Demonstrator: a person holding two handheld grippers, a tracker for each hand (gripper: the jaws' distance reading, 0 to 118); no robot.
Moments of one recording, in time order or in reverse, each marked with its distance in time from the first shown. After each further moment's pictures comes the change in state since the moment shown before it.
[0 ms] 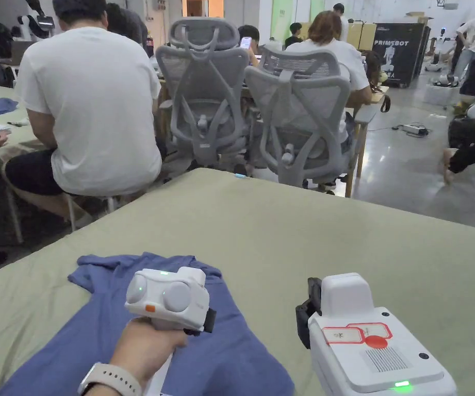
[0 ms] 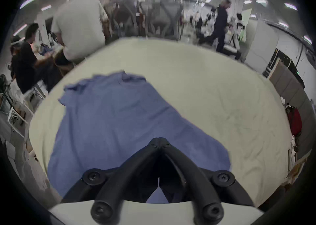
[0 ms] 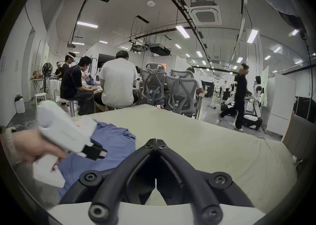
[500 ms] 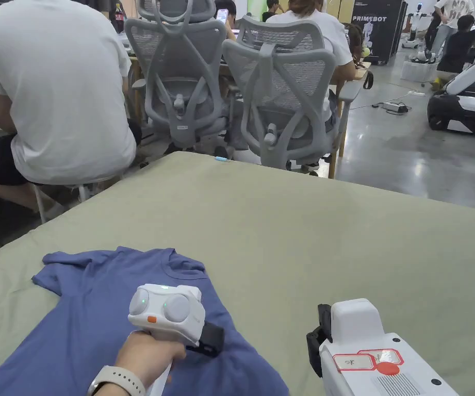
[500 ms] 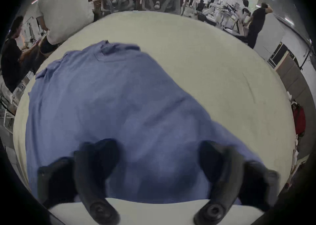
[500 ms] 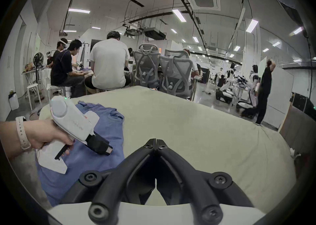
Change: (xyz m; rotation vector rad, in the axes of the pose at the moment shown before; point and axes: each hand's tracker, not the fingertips) left arm -0.005 -0.003 -0.101 -0.127 -0.044 -0.024; right arm 0.016 -0.044 -0.043 -0.134 -0.061 -0.002
